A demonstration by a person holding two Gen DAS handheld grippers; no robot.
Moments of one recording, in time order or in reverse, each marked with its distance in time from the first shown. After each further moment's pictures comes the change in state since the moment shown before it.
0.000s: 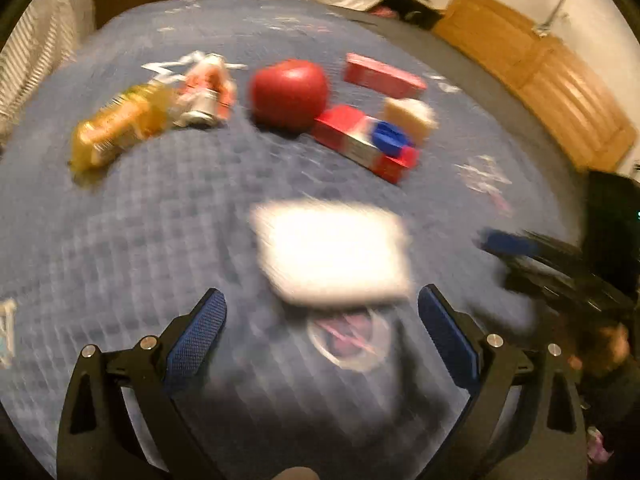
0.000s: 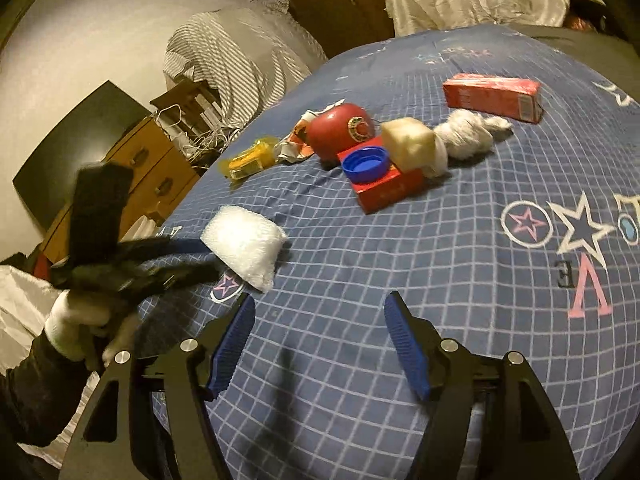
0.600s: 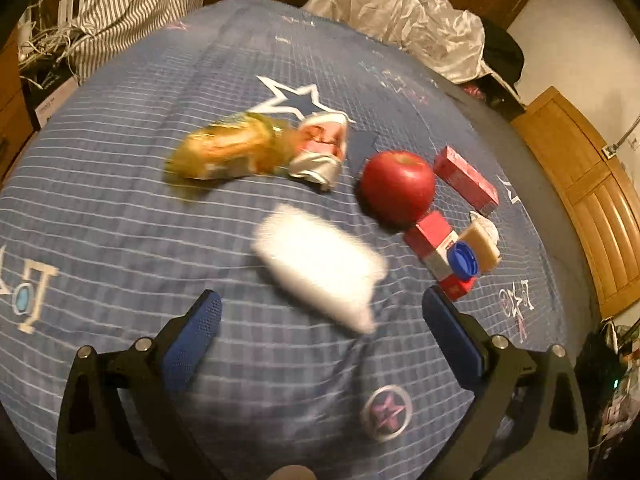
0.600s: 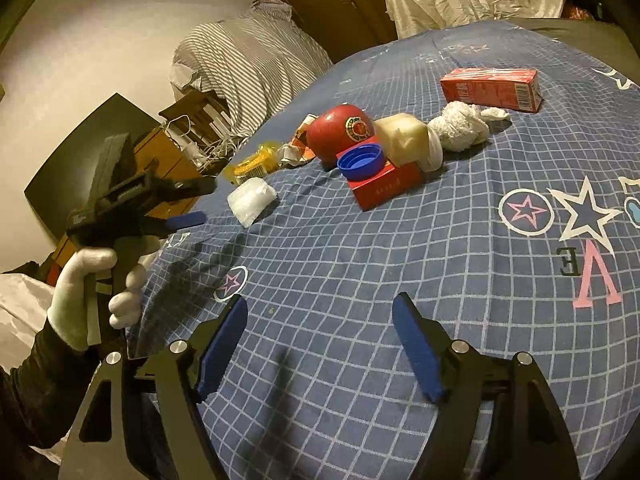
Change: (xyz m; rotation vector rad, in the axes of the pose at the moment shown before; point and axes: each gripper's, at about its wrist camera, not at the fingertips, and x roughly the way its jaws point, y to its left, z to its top) left arm -0.013 0.045 0.029 -0.394 -0.111 0.043; right arm 0.005 -0.012 -0.007 0.023 -0.028 0.058
